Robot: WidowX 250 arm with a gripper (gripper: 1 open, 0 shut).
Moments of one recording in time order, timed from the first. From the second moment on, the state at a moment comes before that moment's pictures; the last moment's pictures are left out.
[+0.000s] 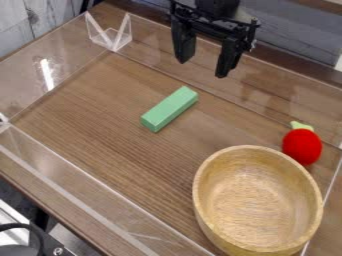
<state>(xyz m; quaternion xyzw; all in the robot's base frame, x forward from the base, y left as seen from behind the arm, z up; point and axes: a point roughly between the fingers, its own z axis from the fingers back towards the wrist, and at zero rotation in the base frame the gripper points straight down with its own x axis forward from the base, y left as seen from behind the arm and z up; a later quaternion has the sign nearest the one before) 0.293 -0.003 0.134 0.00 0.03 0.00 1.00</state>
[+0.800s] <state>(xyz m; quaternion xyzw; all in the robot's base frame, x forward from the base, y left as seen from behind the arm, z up) 0.272 0.026 0.082 -0.02 0.06 -0.06 1.00</state>
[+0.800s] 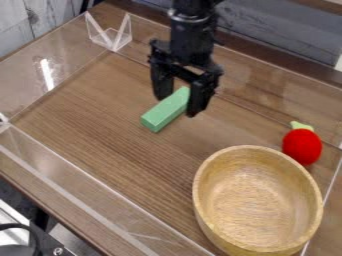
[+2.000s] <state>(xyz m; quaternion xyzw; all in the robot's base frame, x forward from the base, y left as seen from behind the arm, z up) 0.271 0.043 0.051 0.01 0.02 -0.08 1.00</state>
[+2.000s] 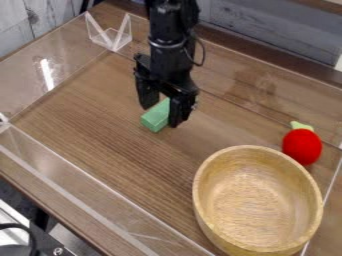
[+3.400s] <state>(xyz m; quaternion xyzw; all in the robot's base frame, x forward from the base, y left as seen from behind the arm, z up) 0.281 0.053 0.032 0.00 -0.01 -0.08 1.00</state>
